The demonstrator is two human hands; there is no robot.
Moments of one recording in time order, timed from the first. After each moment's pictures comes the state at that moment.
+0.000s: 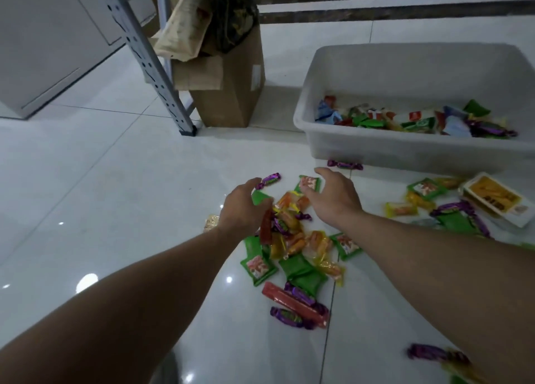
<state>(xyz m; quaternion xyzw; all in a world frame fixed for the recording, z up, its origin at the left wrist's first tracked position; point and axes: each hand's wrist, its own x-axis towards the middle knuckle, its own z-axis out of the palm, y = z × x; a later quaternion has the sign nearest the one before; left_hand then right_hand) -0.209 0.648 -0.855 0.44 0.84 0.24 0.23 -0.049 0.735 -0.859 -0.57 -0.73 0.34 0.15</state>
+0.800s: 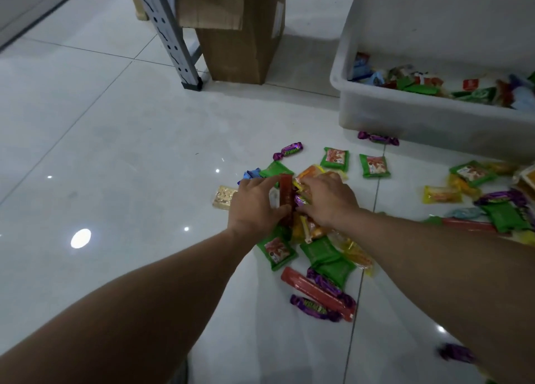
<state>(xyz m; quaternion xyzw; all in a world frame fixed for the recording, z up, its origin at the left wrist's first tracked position) -0.234 0.624 -0.912 0.52 0.81 0.17 0.20 -0.107 0.720 -0.926 -0.47 -0.85 0.22 -0.08</state>
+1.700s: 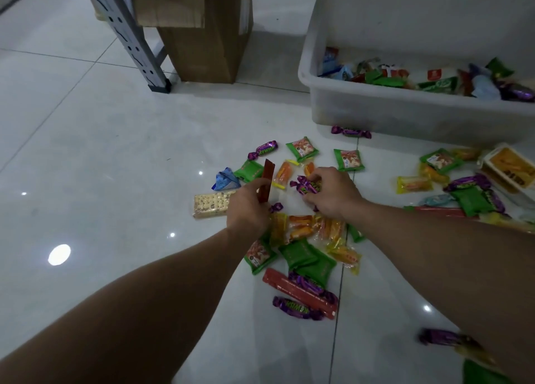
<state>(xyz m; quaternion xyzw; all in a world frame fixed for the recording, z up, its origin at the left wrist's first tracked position) -0.208 0.649 -0.929 0.39 0.83 0.25 0.31 -0.065 0.743 -0.929 -0.56 -0.76 0.34 0.02</state>
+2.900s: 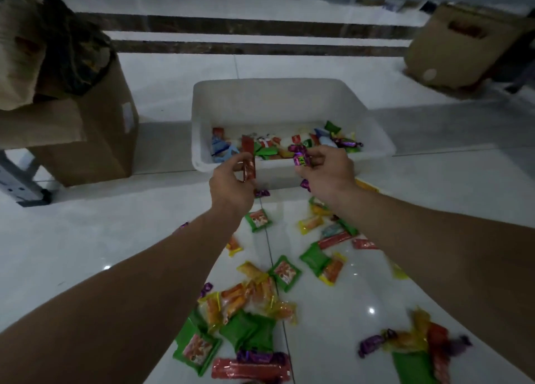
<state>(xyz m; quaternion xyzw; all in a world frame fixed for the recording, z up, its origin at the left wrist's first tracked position) -0.138 0.792 -0.831 0.49 0.63 0.48 0.36 0.022 0.793 -0.786 -0.70 -0.54 0.29 0.38</state>
